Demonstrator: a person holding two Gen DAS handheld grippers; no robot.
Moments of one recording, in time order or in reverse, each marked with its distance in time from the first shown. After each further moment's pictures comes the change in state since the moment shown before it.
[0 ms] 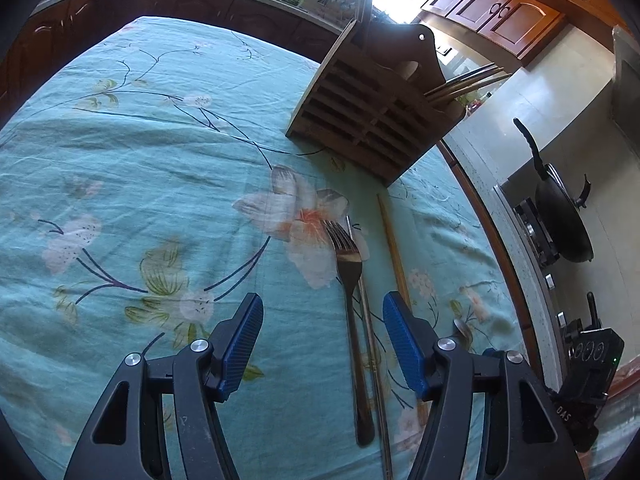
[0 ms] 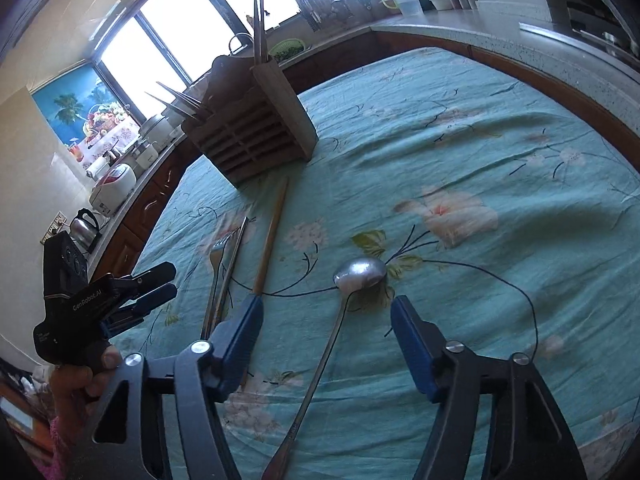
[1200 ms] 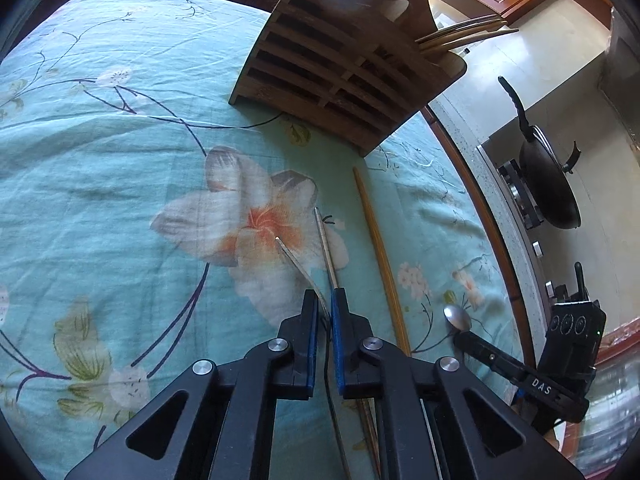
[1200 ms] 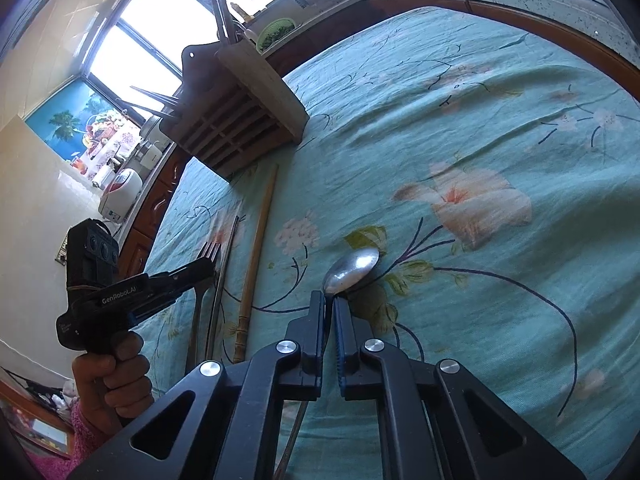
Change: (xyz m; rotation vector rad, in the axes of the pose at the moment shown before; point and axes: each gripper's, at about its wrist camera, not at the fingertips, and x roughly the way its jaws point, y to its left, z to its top) left arm 0.086 -0.010 0.033 0.060 0.172 -0.100; right arm 0.029 -0.020 0.016 0.096 0.096 0.090
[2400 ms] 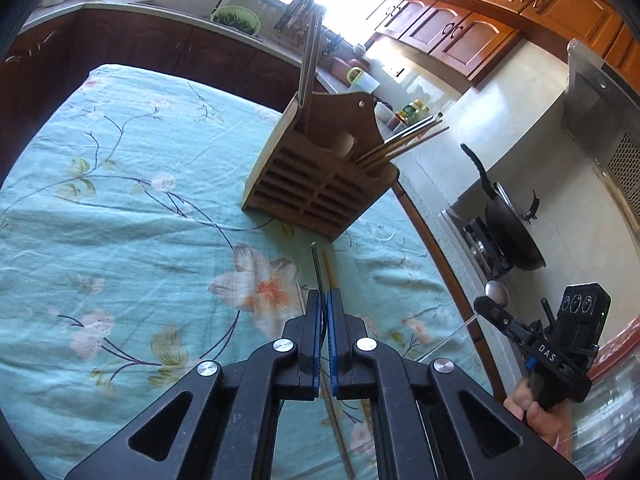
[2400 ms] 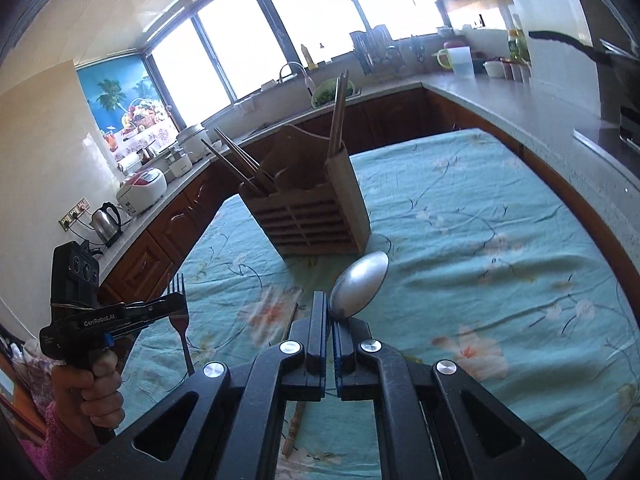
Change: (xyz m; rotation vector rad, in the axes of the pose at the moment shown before) left arm -0.141 -0.010 -0.020 0.017 -0.272 -0.039; right arm -0.067 0.091 0.045 -0.306 -0.237 -0.045
